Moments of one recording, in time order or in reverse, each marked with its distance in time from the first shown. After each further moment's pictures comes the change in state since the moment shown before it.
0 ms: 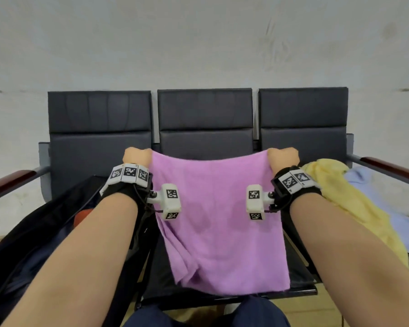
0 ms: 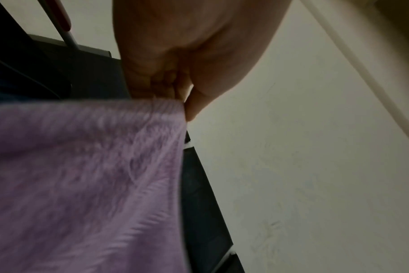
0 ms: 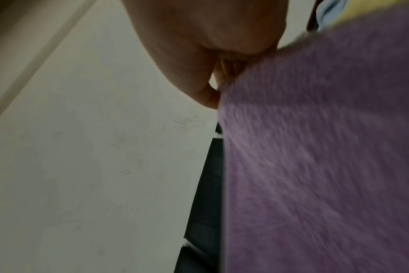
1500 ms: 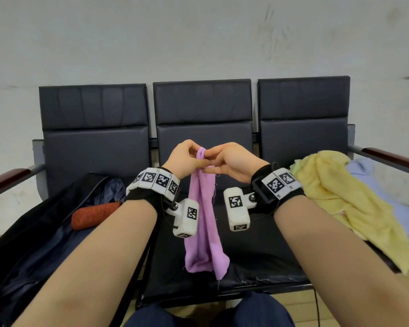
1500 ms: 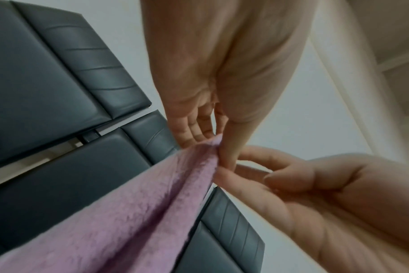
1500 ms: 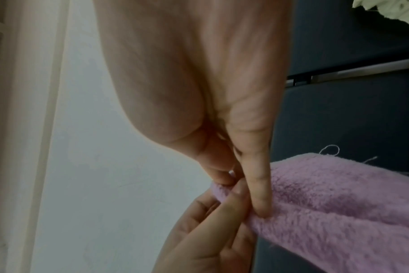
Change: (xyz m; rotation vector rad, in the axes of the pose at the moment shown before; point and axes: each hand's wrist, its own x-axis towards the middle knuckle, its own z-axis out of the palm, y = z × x) left_hand -0.065 0.011 0.057 -0.001 -0.578 0.429; right_hand -0.070 -0.026 0.048 0.315 -1.044 -0.021
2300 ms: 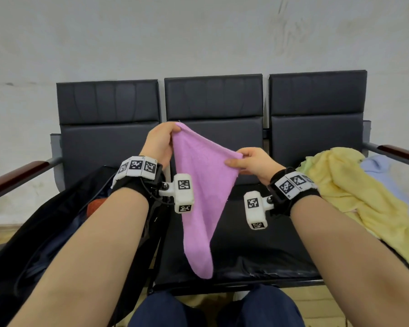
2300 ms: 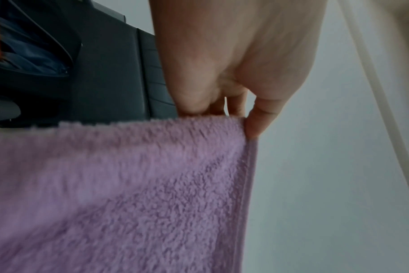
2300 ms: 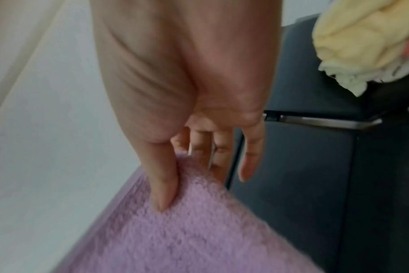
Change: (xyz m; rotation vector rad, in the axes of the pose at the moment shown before) left_hand -0.003 0.003 -0.056 -0.696 0.301 -0.200; right_hand 0.003 0.035 -0.033 -0.305 0.219 -0.070
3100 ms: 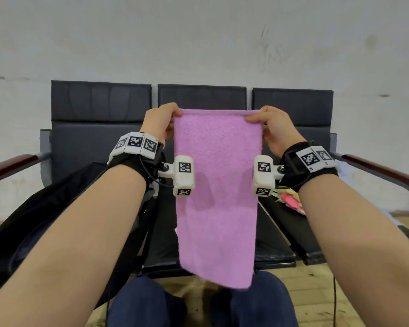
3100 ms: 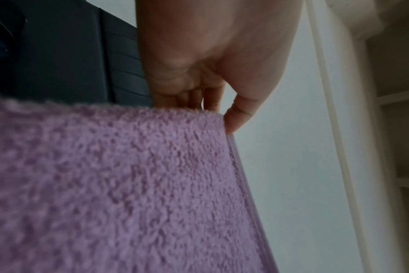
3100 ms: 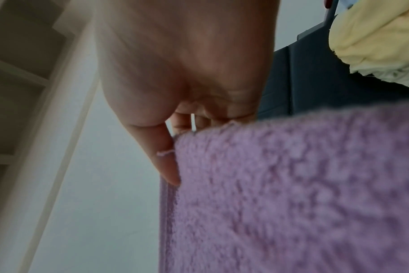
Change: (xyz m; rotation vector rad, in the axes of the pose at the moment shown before) left_hand -0.058 0.055 0.020 0.096 -0.004 0.045; right_hand -0.077 -0.099 -0.049 0.258 0.300 -0.150
